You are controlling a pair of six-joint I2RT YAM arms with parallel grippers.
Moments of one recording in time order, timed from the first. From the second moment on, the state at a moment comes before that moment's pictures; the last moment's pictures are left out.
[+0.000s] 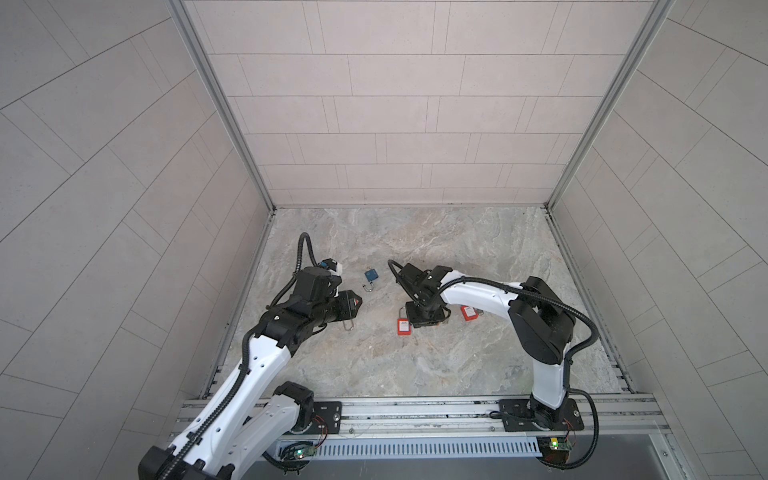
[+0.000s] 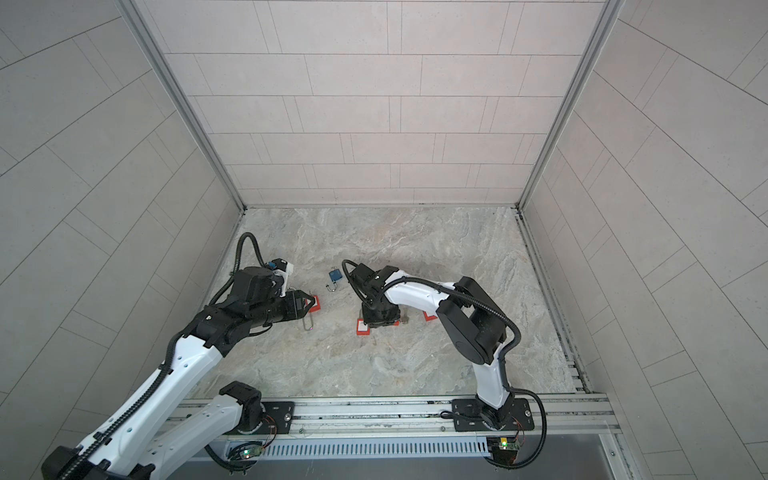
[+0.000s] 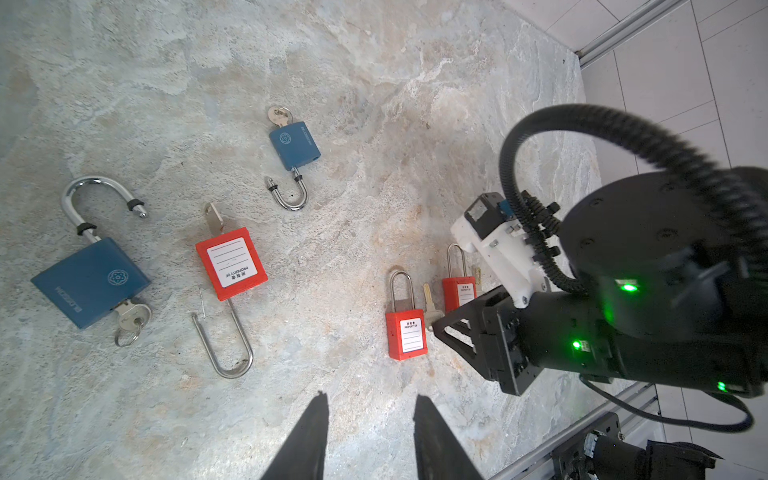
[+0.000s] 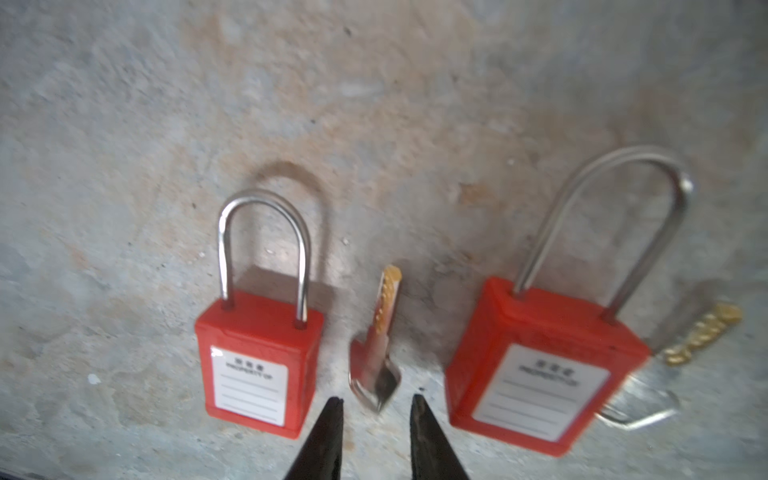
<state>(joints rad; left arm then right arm) -0.35 0.87 0.76 -0.69 0.25 -0.51 0.81 1.89 1.34 -0.87 -0.07 0.69</state>
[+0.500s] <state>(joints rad) -0.35 0.92 0.84 -0.71 0.23 -0.52 0.86 1.97 1.79 -0.95 0.20 0.45</state>
